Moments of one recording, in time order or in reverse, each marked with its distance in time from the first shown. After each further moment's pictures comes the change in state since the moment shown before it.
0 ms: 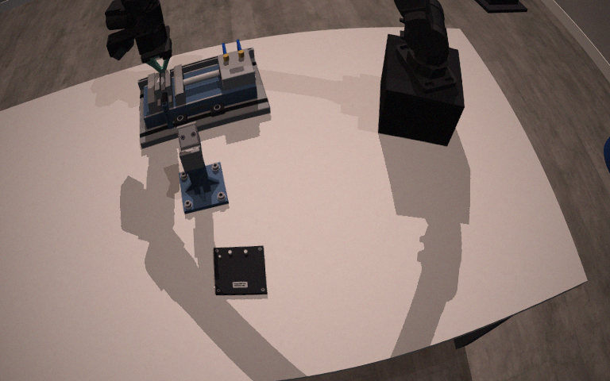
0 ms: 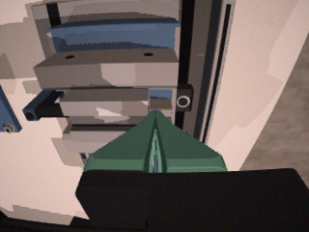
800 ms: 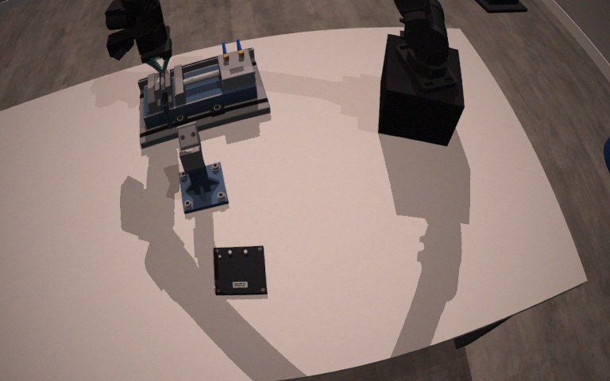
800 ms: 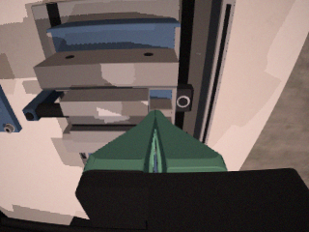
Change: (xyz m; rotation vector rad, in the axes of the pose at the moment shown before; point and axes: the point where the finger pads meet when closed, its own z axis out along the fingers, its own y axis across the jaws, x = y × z) arm 0.000 0.000 0.000 0.000 0.000 0.000
